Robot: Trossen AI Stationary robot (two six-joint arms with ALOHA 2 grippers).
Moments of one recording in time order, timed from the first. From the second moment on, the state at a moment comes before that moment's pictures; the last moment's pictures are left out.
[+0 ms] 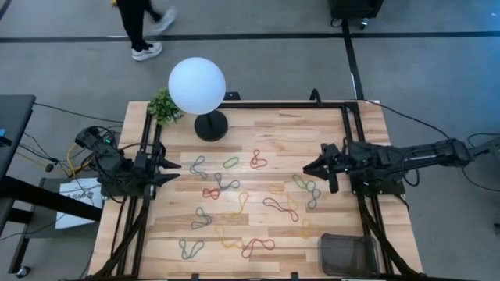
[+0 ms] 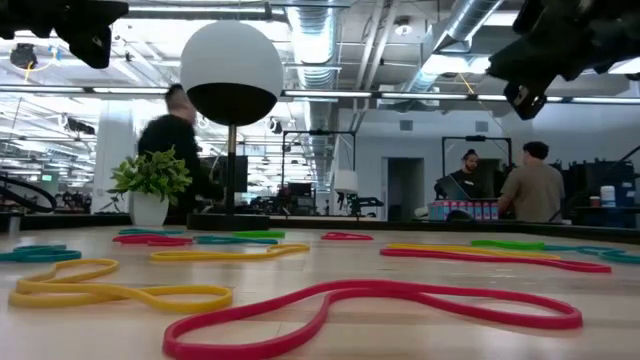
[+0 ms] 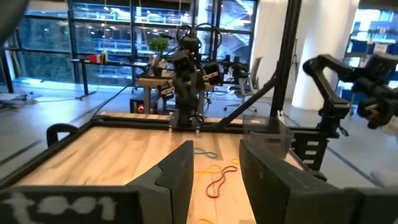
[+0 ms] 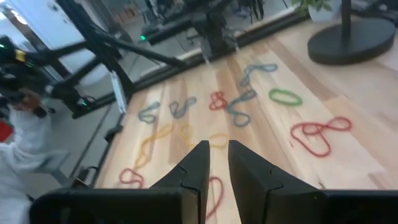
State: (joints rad) left arm -0.64 0.03 0.24 -0.11 -0.61 -0.02; right arm 0.07 0.58 0.32 -0.02 -0.05 0.38
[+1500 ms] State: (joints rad) left arm -0.64 0.64 0.58 -0.40 -0.72 -0.12; right arm 0.15 1.31 0.51 -0.65 -0.08 0.75
